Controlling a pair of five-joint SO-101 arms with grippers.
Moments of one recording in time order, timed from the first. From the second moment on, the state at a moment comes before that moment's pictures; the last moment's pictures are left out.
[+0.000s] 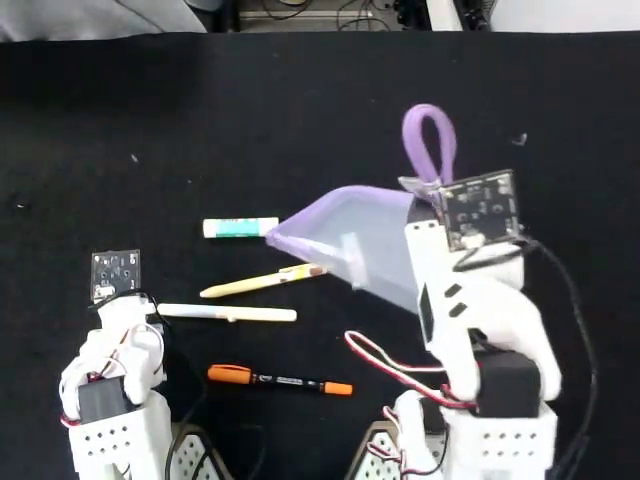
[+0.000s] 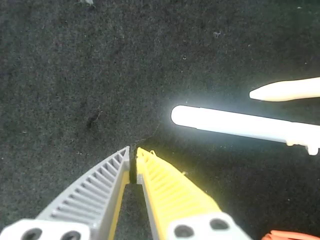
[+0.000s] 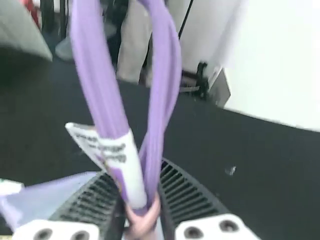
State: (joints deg) left arm -20.3 -104.0 96.0 72.7 -10.3; right arm 0.9 -74.4 46.7 53.8 13.8
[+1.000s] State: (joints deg) left arm -20.3 -104.0 96.0 72.7 -10.3; right arm 10.4 -12.2 -3.3 38.2 -1.8
